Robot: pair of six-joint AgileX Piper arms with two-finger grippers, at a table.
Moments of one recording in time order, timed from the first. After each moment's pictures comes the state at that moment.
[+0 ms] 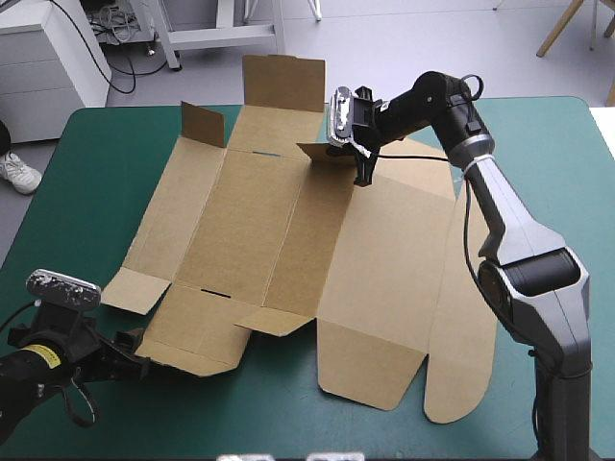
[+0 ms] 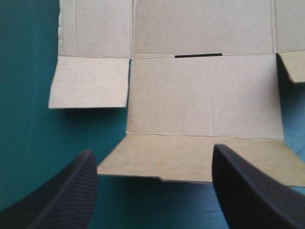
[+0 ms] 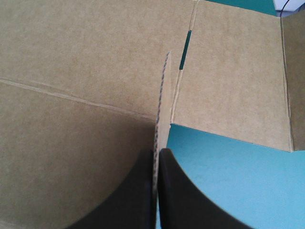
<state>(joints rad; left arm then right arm) -0.13 0.63 -0.80 -0.06 1.10 0.12 0.29 2.17 -2.30 0.59 1.19 -1.41</state>
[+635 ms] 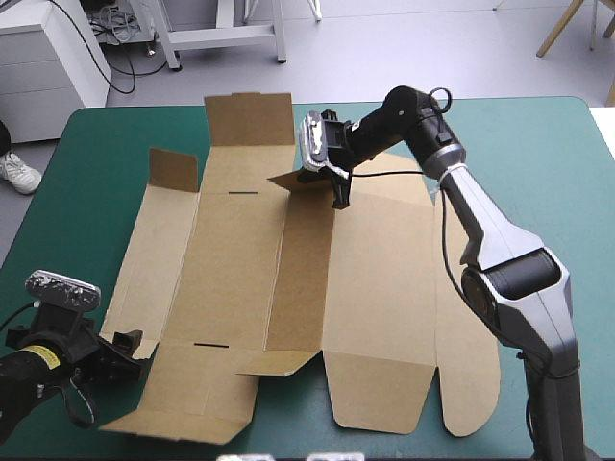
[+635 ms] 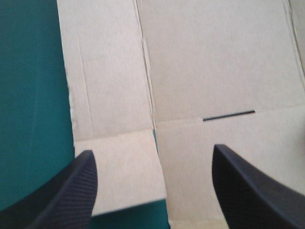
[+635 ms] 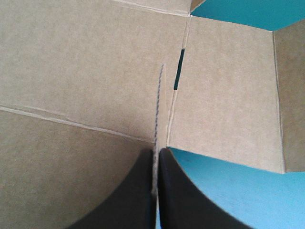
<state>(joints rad) -0.13 0.63 -0.80 -0.05 1.12 0.12 0.38 2.19 -2.25 0.67 1.22 -1.49</state>
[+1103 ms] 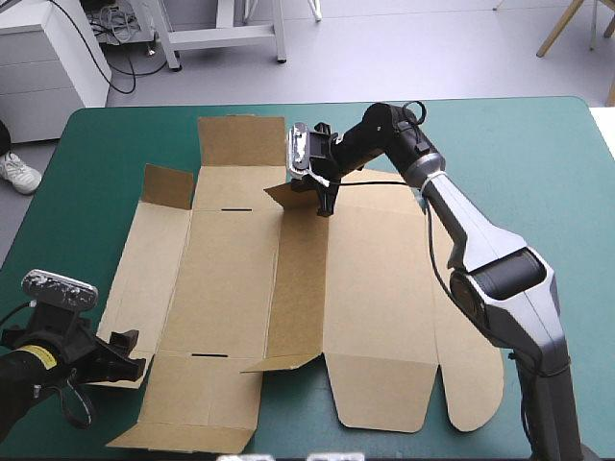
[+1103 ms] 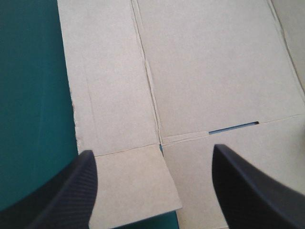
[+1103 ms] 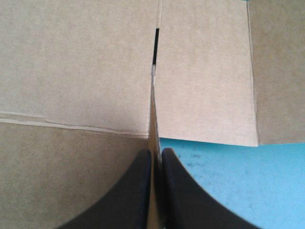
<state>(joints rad) -0.13 0.63 -0.82 -0.03 1.13 0.12 0.43 2.22 -2.22 0.58 1.12 -1.36</state>
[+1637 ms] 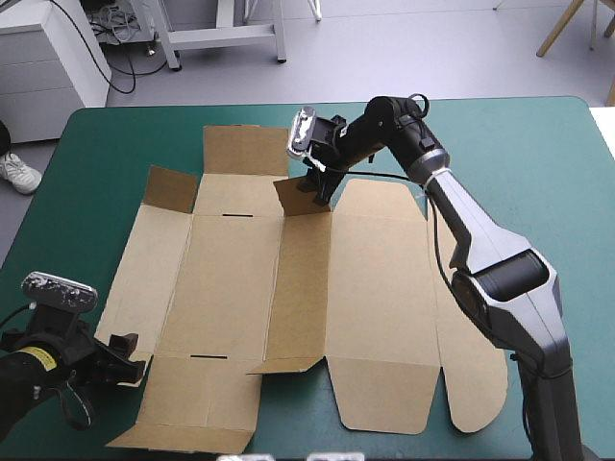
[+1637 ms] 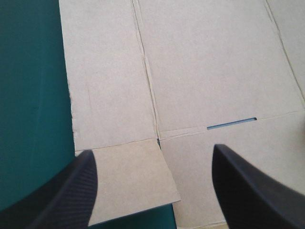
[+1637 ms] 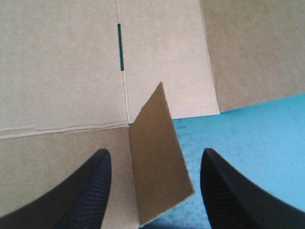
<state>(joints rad) -0.13 0.63 -0.82 -0.03 1.16 0.10 0.43 2.21 -2.28 0.46 1.13 -1.06</state>
